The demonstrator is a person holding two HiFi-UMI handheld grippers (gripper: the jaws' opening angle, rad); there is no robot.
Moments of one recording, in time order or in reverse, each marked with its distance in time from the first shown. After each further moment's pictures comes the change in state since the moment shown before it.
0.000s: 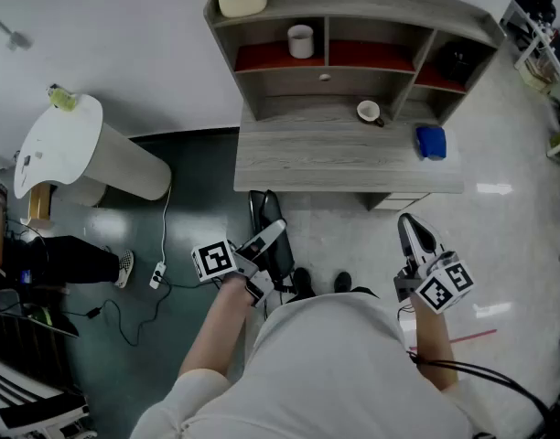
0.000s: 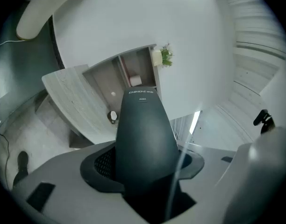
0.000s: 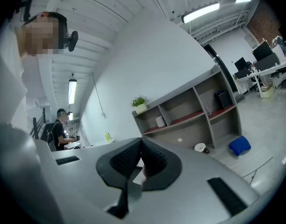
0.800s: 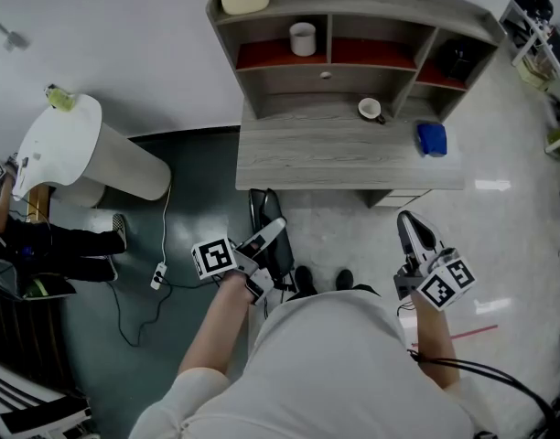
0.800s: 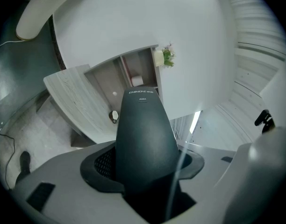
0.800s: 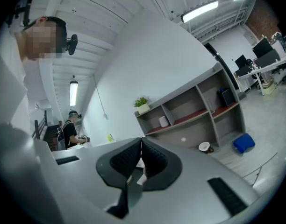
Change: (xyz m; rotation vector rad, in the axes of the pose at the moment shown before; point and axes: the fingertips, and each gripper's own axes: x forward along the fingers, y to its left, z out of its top) left arm -0.012 0.008 0.009 0.005 0.019 0.003; right arm 0.008 0.018 -0.004 0.021 -0.009 0.022
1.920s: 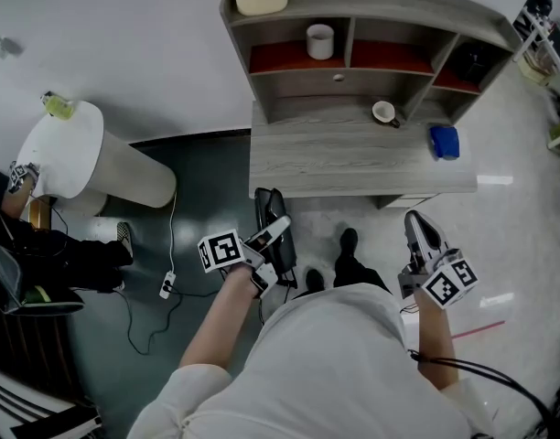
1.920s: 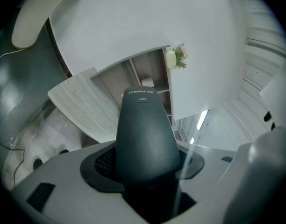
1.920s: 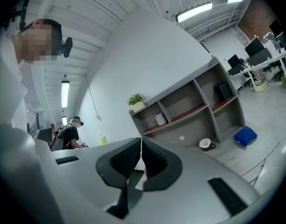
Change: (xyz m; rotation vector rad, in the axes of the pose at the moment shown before) left arm -0.018 0.067 0.070 0.062 0.075 0.144; right arm 0.057 0.001 -0.023 0.043 -0.021 -0.078
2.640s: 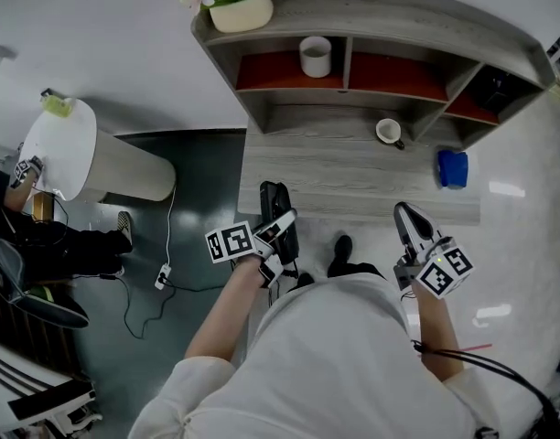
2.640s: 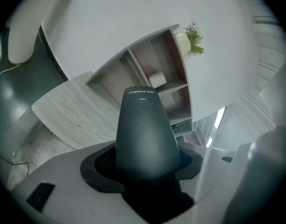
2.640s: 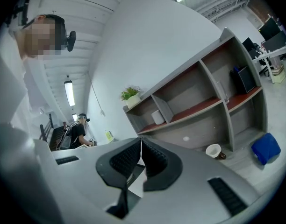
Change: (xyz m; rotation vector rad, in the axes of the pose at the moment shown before) left arm 0.127 0.023 0.054 0.063 -0.037 0.181; right arm 0.110 -0.101 0.042 0.008 0.131 0.148
